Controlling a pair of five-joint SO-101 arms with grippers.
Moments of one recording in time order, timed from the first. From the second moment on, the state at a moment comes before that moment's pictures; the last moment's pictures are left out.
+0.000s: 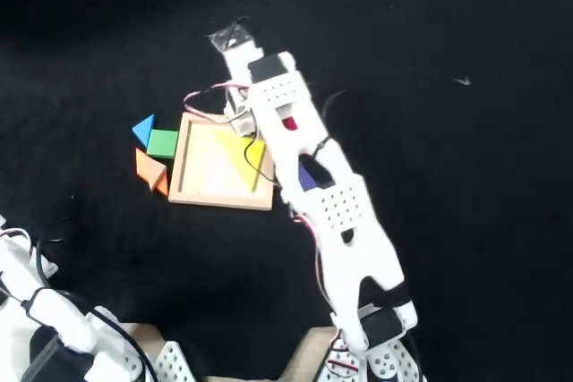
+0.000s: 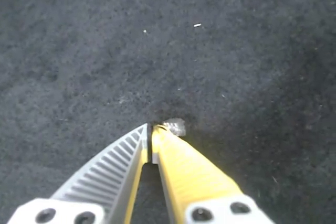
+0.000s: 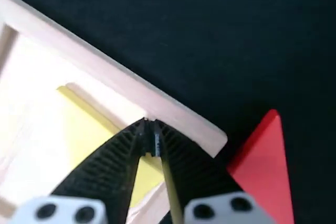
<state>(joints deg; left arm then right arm) -59.9 -27.6 65.3 44.1 -8.0 -24.4 61.7 -58.2 85.1 6.2</state>
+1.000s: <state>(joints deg) -58.9 -27.6 65.3 44.1 -8.0 -30.1 59.8 -67.6 98.6 9.6</state>
